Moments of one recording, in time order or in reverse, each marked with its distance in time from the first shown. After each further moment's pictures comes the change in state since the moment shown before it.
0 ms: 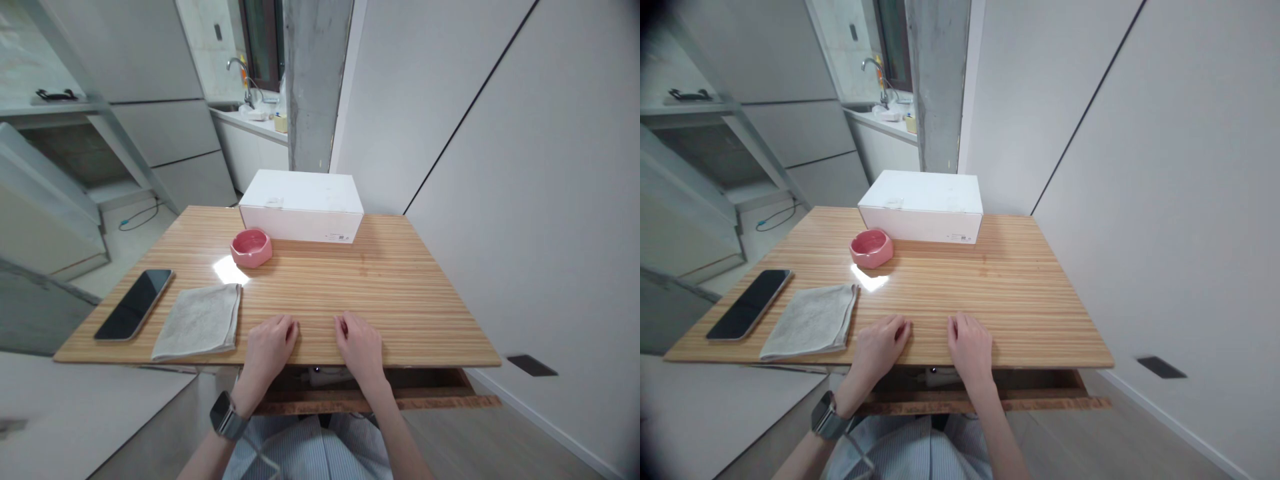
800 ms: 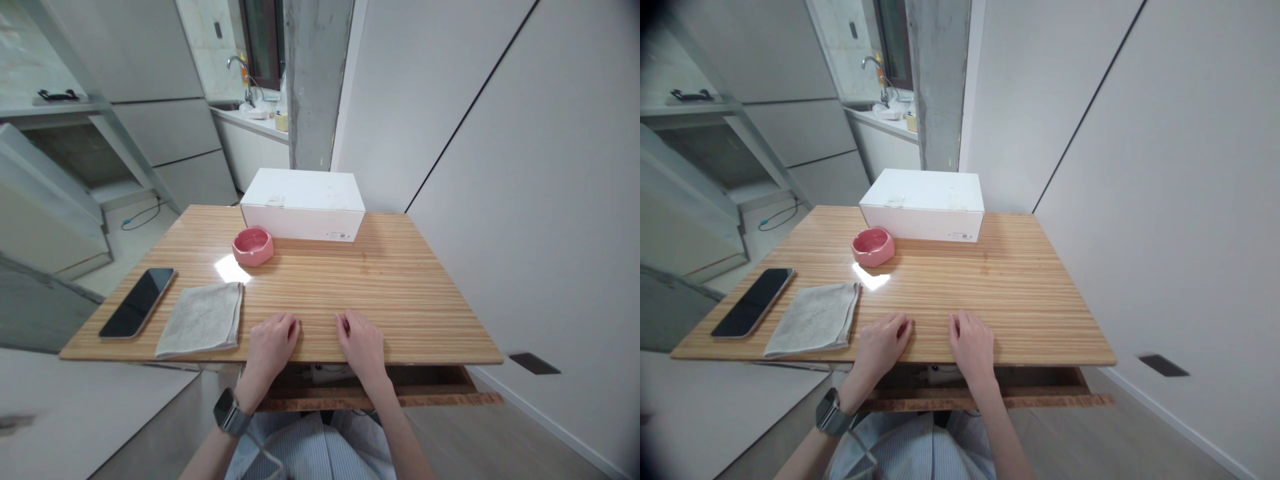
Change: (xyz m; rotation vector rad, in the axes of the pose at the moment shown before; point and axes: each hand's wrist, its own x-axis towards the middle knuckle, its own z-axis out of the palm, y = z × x) left_hand 0.001 0.002 -0.005 -0.010 -0.045 -0.023; right_hand 0.000 0.000 -0.001 0.002 0.017 -0.011
